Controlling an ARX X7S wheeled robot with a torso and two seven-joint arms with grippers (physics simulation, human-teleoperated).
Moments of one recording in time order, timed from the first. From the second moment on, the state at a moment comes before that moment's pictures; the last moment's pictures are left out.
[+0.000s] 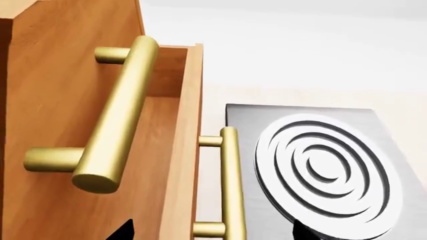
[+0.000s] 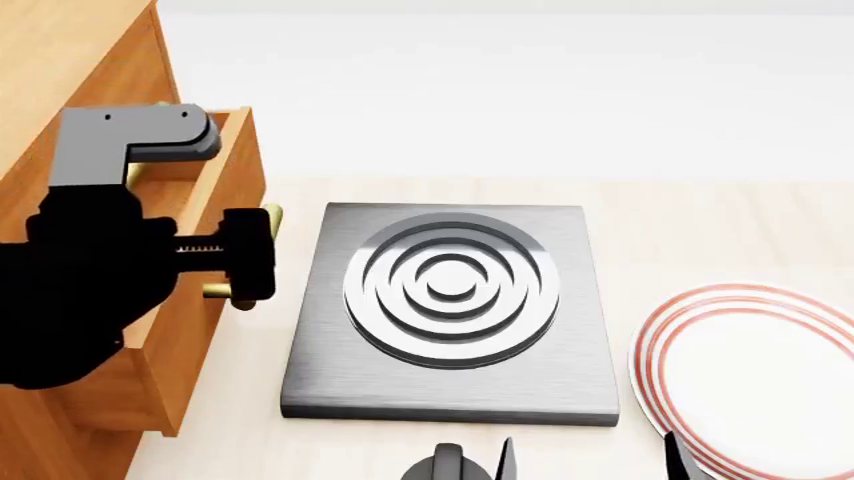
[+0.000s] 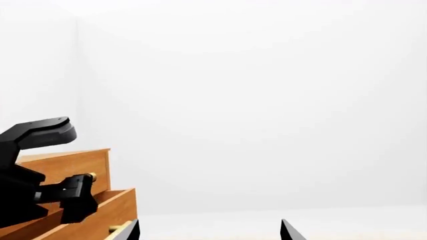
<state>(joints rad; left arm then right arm) -1.23 -0.46 0.88 -0.27 -1.53 -0.73 -0.87 -0.23 0.51 -0.32 -0.67 0.32 -0.15 0.43</state>
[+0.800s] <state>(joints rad) -1.18 -0.43 0.91 -0.34 -1.49 -0.69 -0.80 -0.23 0.51 -0.32 -0.67 0.32 -0.15 0.44</state>
